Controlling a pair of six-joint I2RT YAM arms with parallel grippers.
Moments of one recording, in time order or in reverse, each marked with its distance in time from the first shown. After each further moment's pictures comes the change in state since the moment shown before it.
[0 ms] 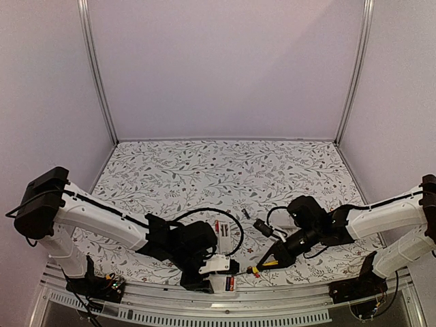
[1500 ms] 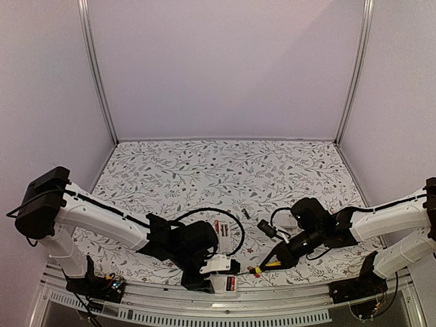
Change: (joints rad) left arm 0.000 0.008 0.009 -0.001 0.000 0.004; right arm 0.000 -0.043 -0.037 0.000 0.031 0.030
